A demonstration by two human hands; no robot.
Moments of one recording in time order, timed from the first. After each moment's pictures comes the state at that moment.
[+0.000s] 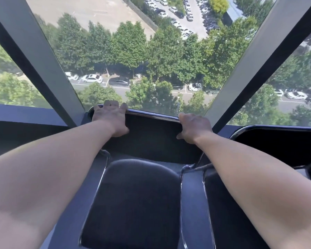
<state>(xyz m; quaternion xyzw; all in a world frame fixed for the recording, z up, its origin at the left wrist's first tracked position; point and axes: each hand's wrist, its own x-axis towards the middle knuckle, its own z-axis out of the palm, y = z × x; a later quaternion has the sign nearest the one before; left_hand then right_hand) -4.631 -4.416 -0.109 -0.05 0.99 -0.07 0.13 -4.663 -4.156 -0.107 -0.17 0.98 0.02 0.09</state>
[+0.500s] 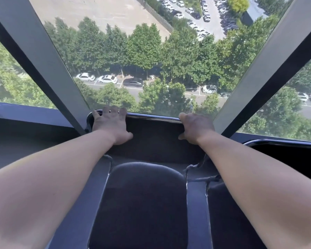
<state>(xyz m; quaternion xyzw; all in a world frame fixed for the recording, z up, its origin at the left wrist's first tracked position) -4.643 -4.390 -0.118 -0.11 0.98 -0.09 0.12 -4.713 -4.139 -0.114 -0.22 0.97 0.02 0.10</state>
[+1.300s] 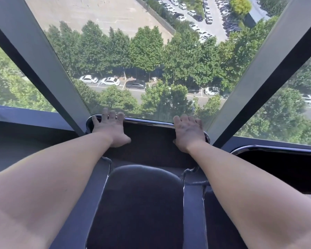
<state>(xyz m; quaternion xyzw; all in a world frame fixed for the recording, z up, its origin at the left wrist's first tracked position) -4.656 -4.386 -0.111 -0.14 0.97 -0.02 0.19 -4.718 -4.136 -0.127 -0.22 0.97 0.04 0.06</state>
